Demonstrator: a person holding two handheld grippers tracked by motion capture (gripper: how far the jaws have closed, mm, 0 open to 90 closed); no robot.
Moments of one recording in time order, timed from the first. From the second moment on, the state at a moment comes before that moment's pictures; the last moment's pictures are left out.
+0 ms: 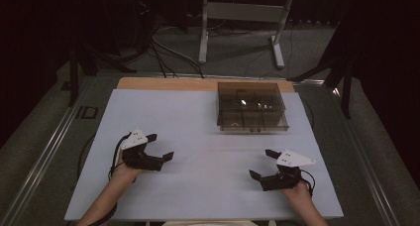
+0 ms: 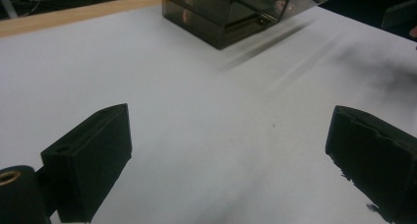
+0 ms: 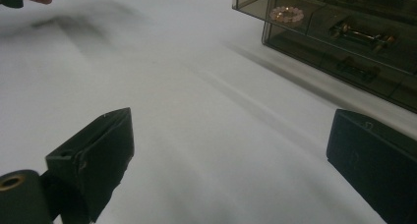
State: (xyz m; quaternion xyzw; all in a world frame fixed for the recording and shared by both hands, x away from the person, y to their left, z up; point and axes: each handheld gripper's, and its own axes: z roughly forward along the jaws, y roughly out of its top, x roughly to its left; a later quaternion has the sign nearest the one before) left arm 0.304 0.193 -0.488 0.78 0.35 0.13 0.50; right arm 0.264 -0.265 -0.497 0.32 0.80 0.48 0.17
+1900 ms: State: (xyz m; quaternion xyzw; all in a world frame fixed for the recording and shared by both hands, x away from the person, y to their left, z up) left arm 0.256 0.229 -0.507 0.78 0.35 0.15 0.49; right arm 0.265 -0.264 -0.499 0.31 0.80 0.48 0.17
